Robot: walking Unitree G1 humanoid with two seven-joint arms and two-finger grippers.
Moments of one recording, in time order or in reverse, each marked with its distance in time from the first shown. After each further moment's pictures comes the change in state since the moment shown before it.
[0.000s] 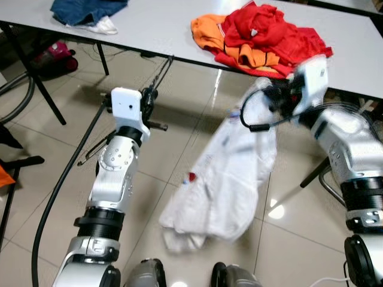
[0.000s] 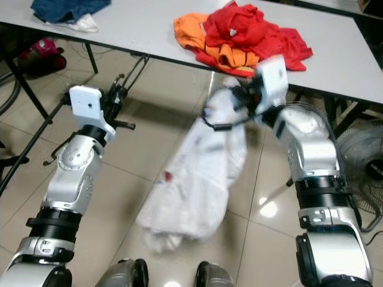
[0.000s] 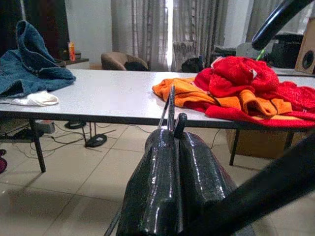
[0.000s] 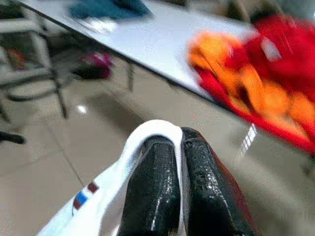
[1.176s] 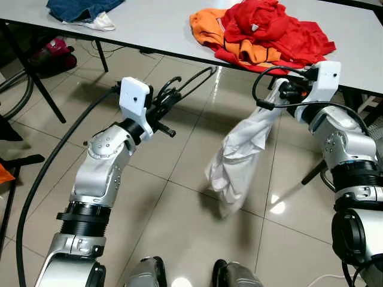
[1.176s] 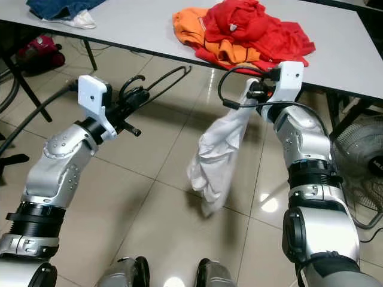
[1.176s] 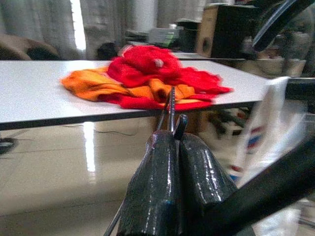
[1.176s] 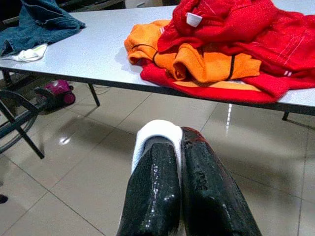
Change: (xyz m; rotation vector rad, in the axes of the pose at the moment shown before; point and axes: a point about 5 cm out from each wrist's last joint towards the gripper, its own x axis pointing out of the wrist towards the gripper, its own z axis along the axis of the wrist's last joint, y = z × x) left arm -0.004 -0.012 0.027 -0.080 0.058 -0.450; right arm 0.015 -0.024 0.001 0.253 -0.044 -0.208
